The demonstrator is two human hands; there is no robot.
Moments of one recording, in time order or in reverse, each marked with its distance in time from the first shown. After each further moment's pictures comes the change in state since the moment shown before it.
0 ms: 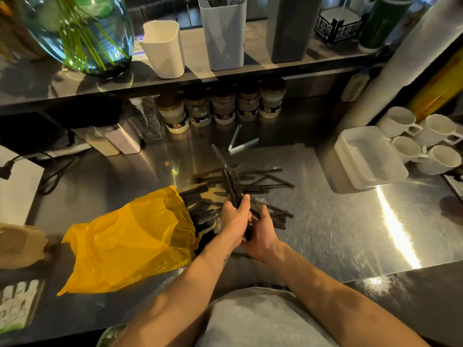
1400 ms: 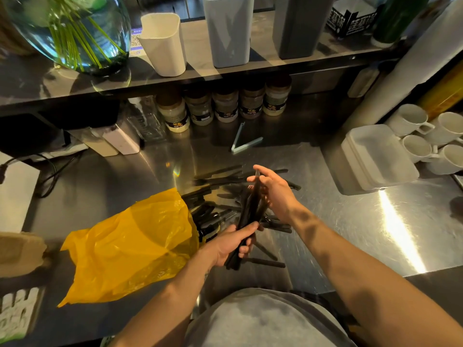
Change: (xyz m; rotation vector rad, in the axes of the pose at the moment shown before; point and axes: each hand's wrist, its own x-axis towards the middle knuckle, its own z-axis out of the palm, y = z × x) left_hand 0.010 -0.010 -0.059 0.033 -0.695 -0.311; right_hand 0.016 -0.100 0.036 -0.746 -0.044 -0.471
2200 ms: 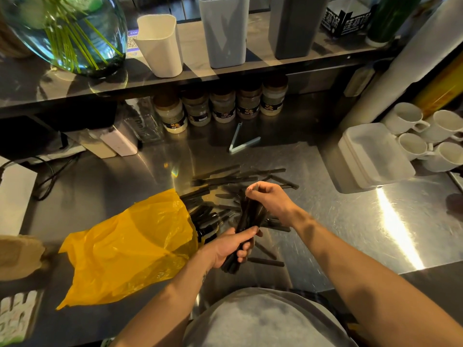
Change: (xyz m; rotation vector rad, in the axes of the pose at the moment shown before) left_hand -0.001 -0.005 -0.003 0.044 -0.019 -0.050; right_hand -0.010 0.009 -0.006 -0.262 -0.120 -0.034
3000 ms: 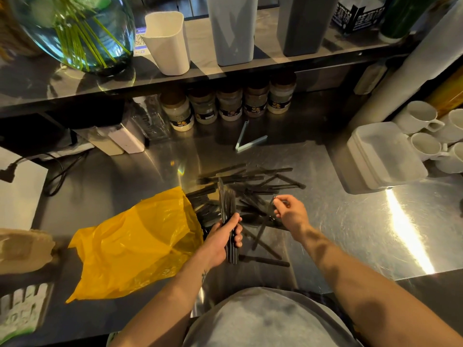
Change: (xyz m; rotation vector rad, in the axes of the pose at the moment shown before) left_hand 0.019 -0.015 -0.028 -0.346 0.310 0.180; right_hand 0.022 0.091 -0.009 0.038 0.473 0.136
